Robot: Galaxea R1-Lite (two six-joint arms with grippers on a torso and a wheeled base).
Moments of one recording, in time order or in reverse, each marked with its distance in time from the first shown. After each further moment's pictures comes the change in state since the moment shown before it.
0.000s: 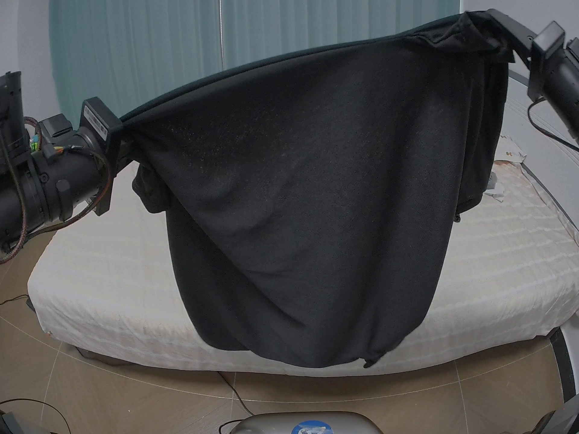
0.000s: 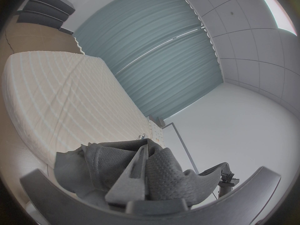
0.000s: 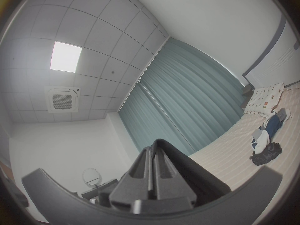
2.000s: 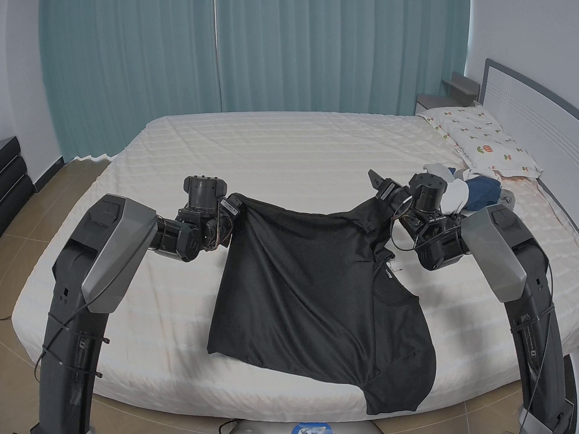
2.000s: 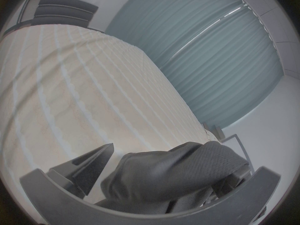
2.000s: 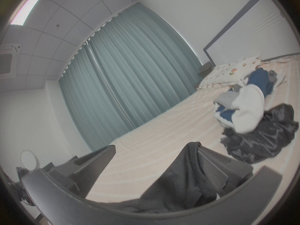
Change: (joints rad) left arm 0.173 1.241 -0.835 -0.027 0.143 0.002; right arm -0.212 1.271 -0.737 -0.076 -0.113 -0.060
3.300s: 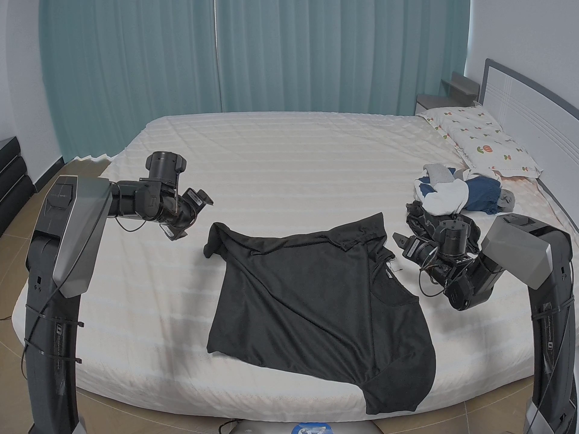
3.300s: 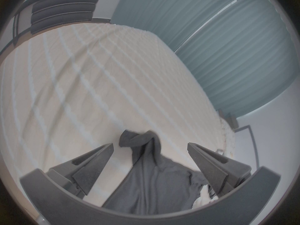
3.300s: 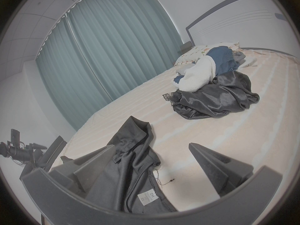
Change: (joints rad) left arm 0.151 -0.073 -0.182 0.513 -0.212 0.086; right arm -0.074 -0.132 0.626 -0.140 0.039 -0.023
